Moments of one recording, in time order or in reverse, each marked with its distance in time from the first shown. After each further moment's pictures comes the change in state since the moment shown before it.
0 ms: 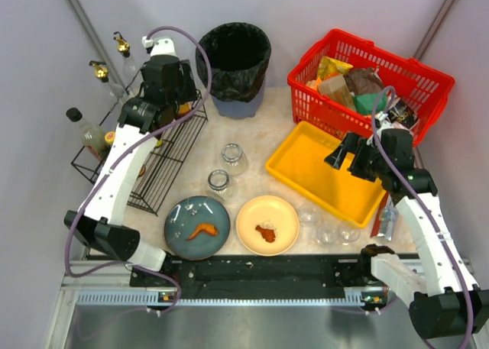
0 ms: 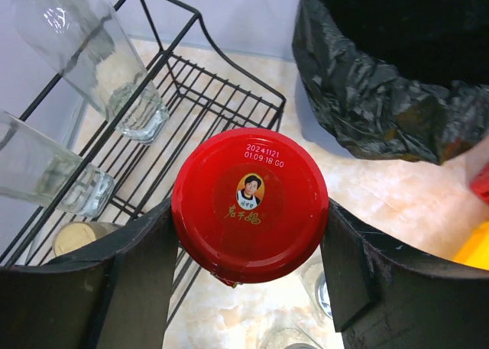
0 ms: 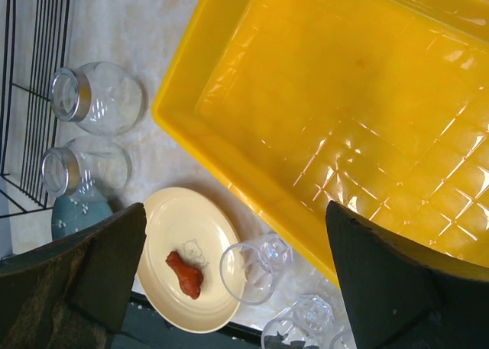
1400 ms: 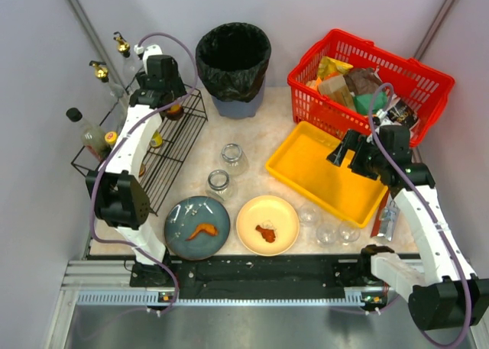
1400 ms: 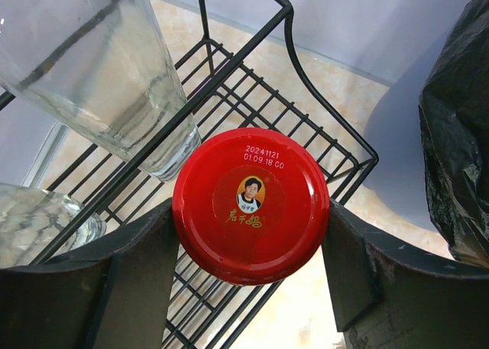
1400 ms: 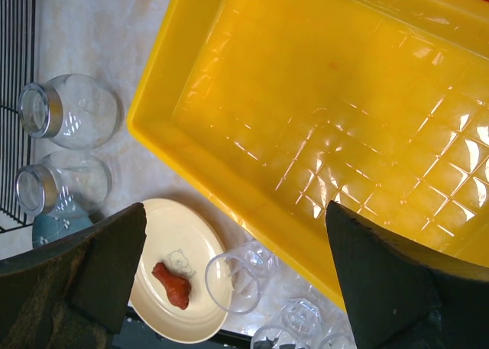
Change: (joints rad) left arm 0.228 0.266 -0.042 0.205 0.046 -0.075; right arm -0.010 0.059 0.023 -0.007 0.055 -0.013
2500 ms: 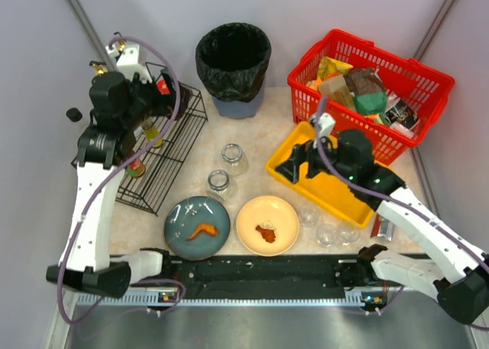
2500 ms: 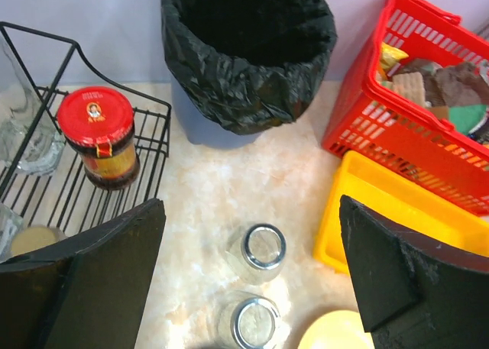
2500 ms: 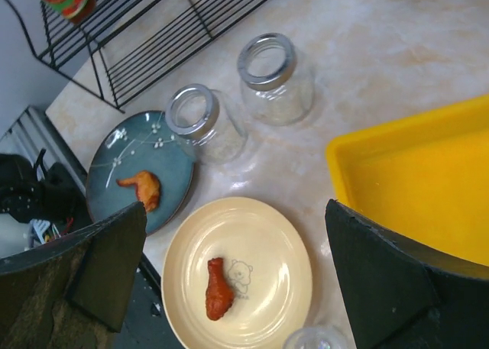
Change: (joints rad) left arm -0.002 -0.498 -0.092 -0.106 0.586 0.072; right arm 0.458 -0.012 -0.032 0.386 -0.121 -0.175
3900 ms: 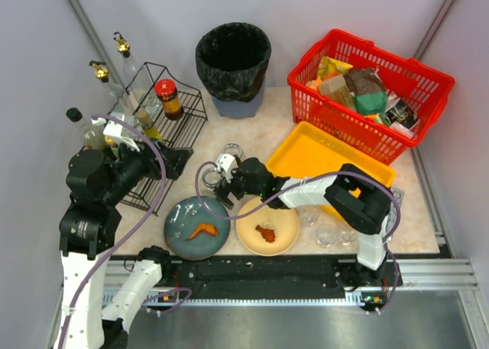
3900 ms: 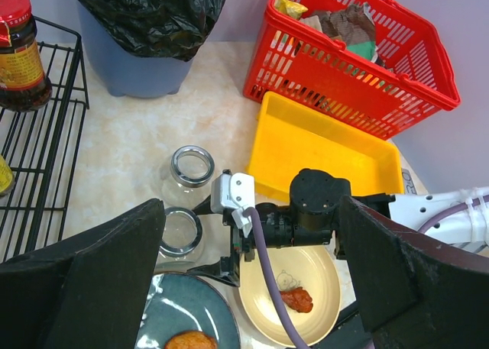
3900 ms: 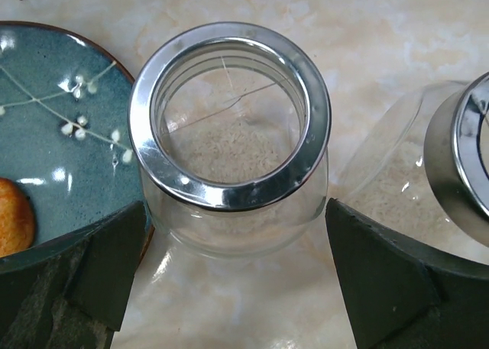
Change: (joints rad) left arm 0.000 -0.548 -0.399 -0.065 0.217 -0.081; right arm 0.440 0.935 0.090 0.733 0.194 -0.396
